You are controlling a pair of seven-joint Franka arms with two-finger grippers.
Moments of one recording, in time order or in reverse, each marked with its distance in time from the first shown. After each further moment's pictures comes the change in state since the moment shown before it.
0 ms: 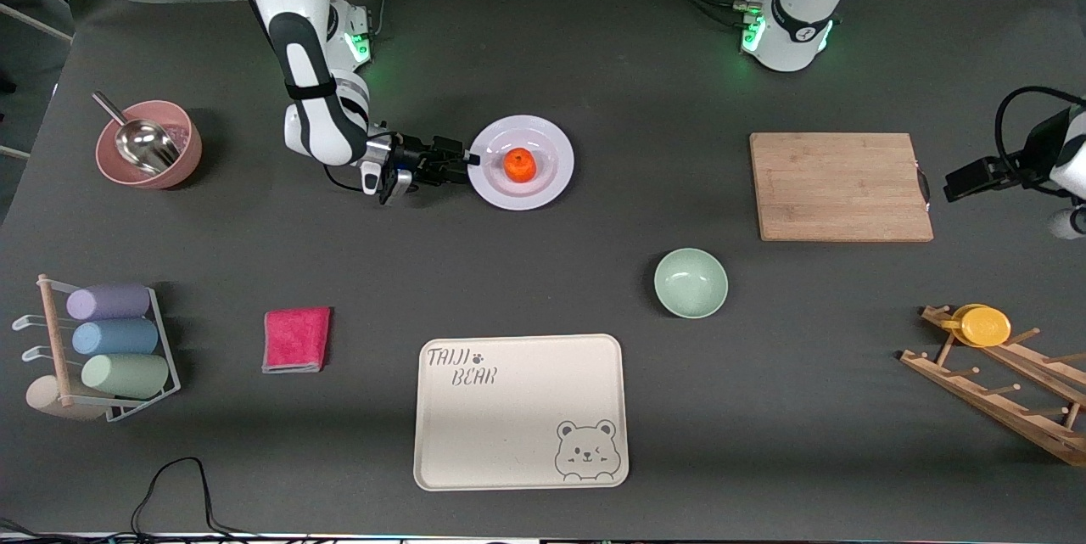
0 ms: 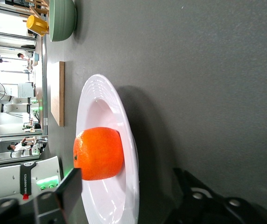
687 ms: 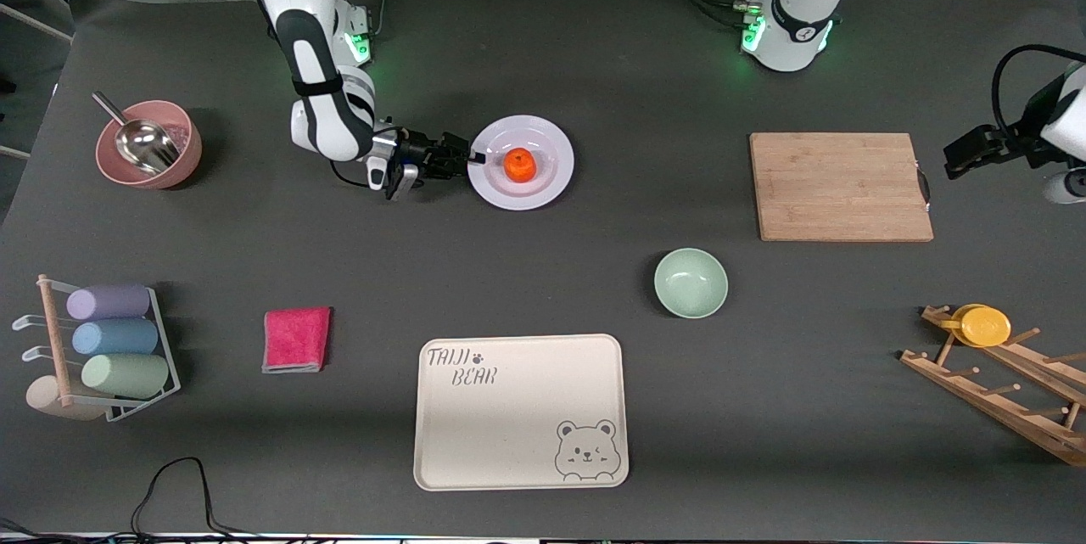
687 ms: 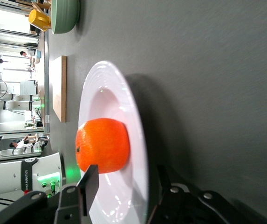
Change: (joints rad) left arm -0.148 -0.058 0.099 -0.039 0.036 -0.004 0.011; right arm 0.052 0.000 0.016 -0.010 0.065 -0.001 -0.015
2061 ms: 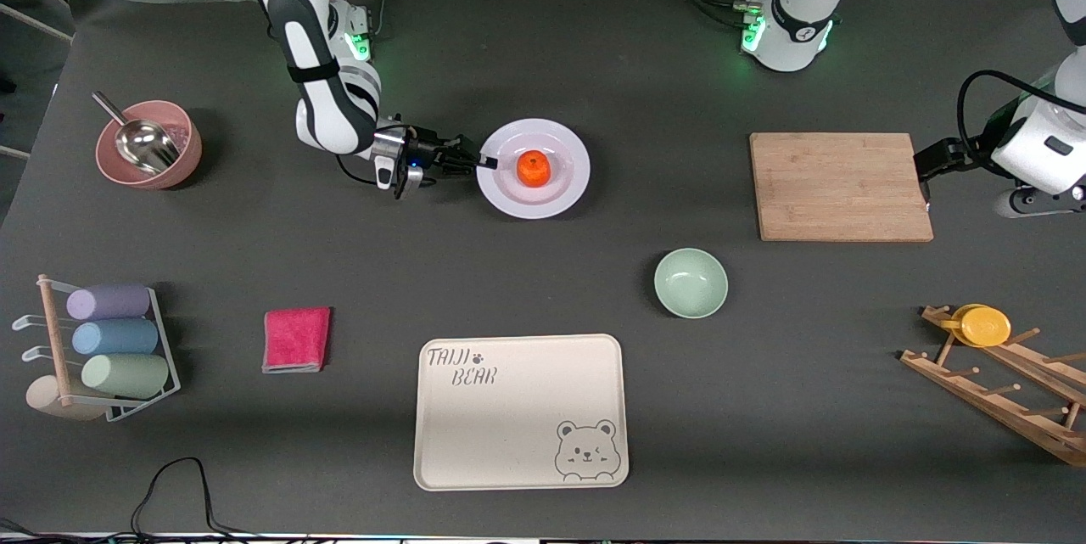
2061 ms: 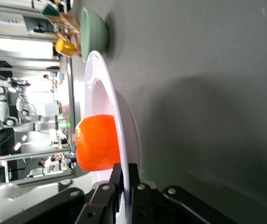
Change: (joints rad) left arm -0.012 0.014 0.004 -0.063 0.001 0.008 0.000; right arm 0.023 -0.078 -0.045 0.043 0.032 0.001 0.152
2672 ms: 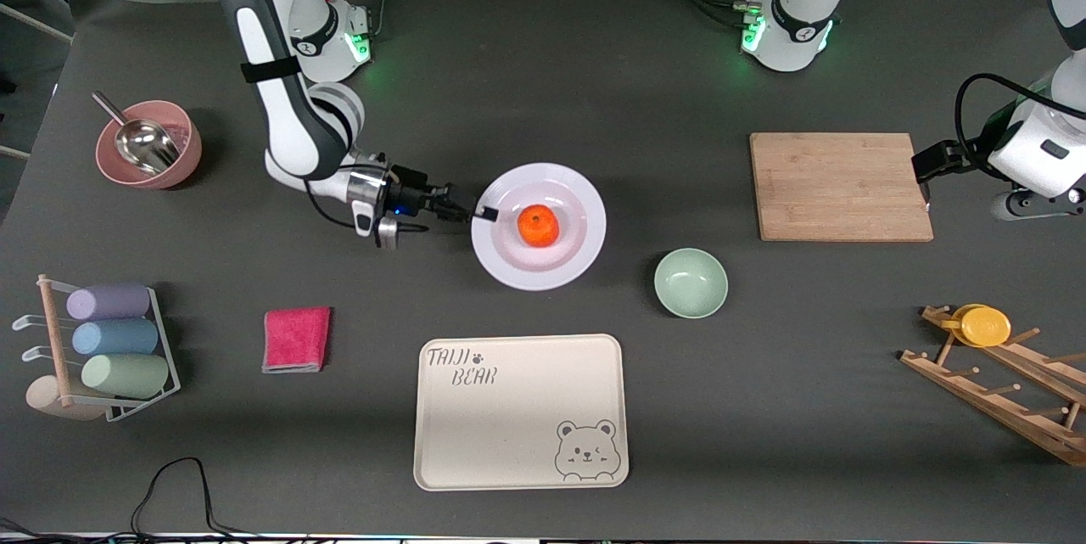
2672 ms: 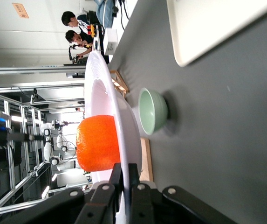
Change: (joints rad) left arm -0.001 0.003 0.000 0.000 0.001 0.000 0.000; right arm -0.071 0.025 -0.087 0.335 -0.108 0.008 0.368
